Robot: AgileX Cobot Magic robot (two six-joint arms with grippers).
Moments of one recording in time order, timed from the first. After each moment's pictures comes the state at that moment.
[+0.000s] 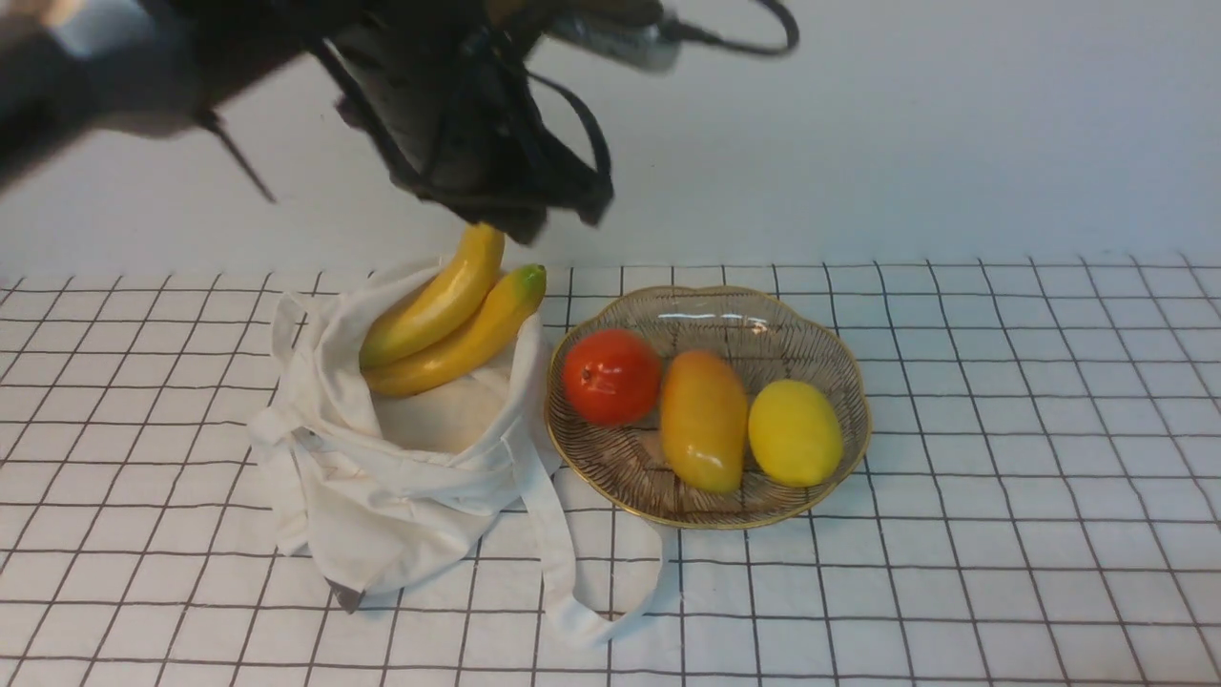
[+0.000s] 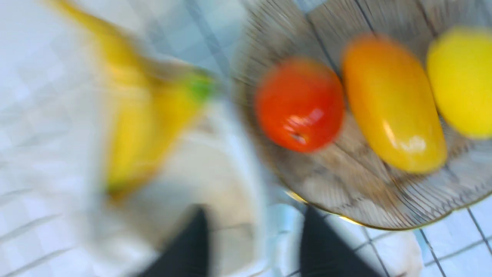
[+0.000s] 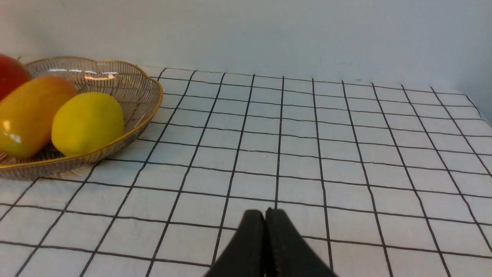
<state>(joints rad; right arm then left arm) 0.02 -0.02 0.02 -0.04 0.39 -0.03 -0.52 1.71 -1.82 0.20 1.16 -0.09</state>
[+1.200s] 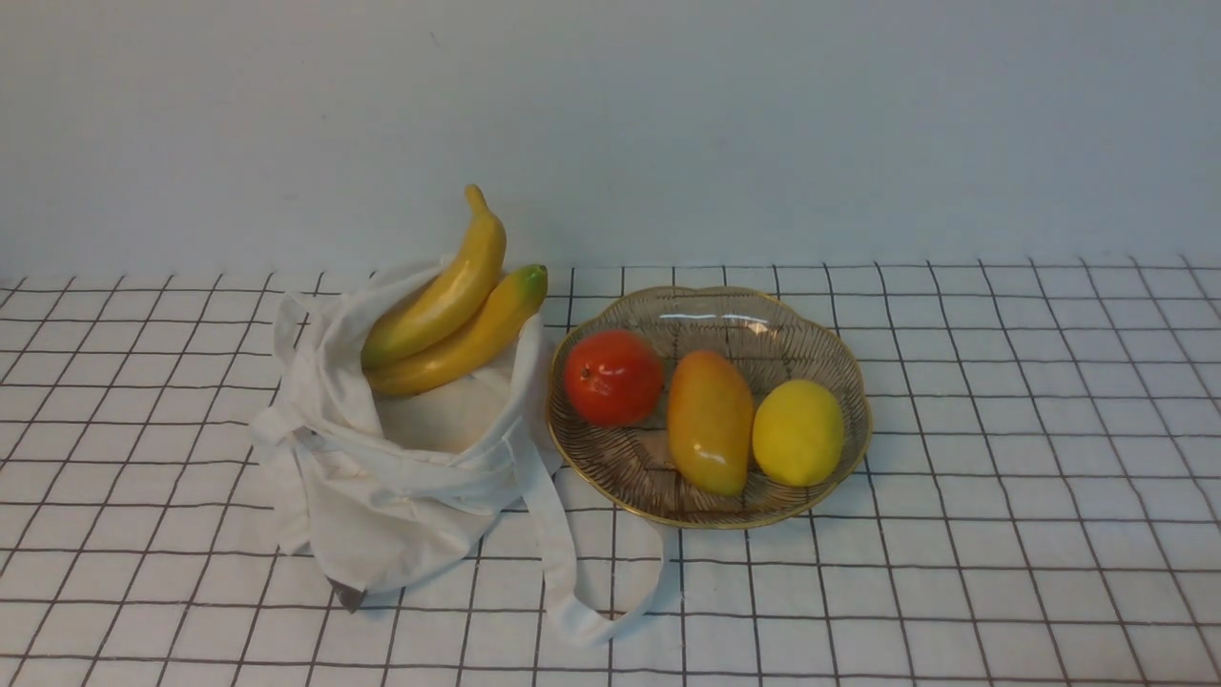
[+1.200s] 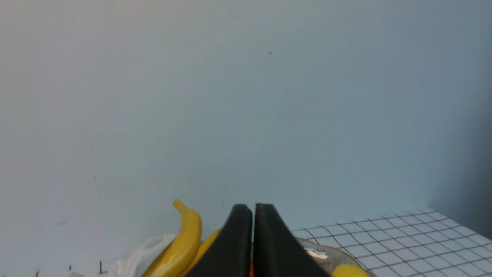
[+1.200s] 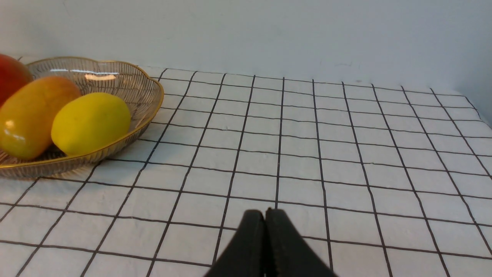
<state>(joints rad) 0.02 -0.02 0.02 -0.04 0.39 -0.03 -0.52 0.06 -0.37 0.33 0.31 -0.41</state>
